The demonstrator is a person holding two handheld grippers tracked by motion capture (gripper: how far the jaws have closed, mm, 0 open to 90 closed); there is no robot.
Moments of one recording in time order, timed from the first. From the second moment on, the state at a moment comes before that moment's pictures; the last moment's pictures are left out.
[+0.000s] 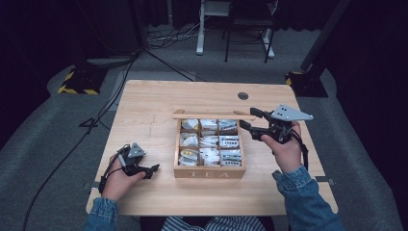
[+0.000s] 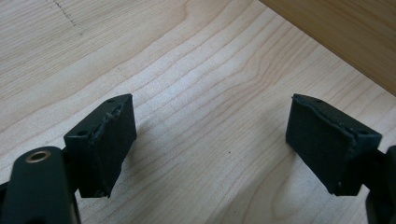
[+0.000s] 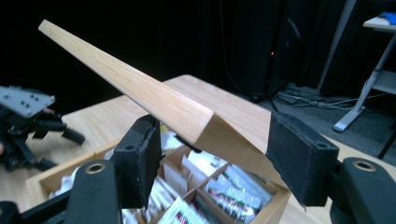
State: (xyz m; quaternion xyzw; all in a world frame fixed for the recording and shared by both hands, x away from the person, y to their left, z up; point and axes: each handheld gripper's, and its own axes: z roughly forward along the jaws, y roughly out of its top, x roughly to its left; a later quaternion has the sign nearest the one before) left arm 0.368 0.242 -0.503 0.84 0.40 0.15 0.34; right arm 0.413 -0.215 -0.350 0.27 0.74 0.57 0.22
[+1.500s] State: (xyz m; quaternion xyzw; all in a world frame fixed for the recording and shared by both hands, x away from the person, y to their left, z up) left arm 0.338 0.187 -0.409 0.83 0.31 0.14 0.45; right arm 0.417 -0.217 -0.351 0.29 0.75 0.55 0.24
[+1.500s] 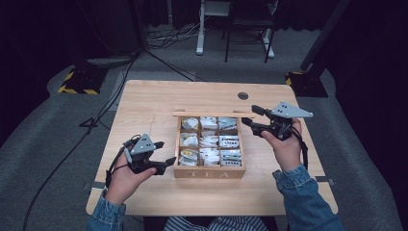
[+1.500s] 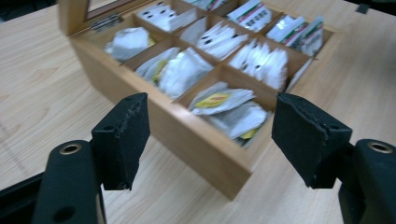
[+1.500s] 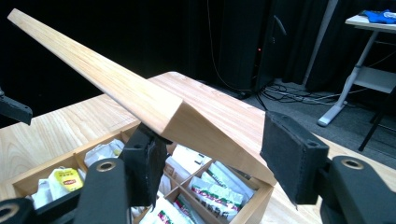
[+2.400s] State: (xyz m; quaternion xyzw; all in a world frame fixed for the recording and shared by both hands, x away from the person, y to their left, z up) left arm 0.346 0.070 -0.417 0.85 0.20 0.10 0.47; right arm 0.422 -0.218 -0.349 0.29 0.73 0.57 0.24
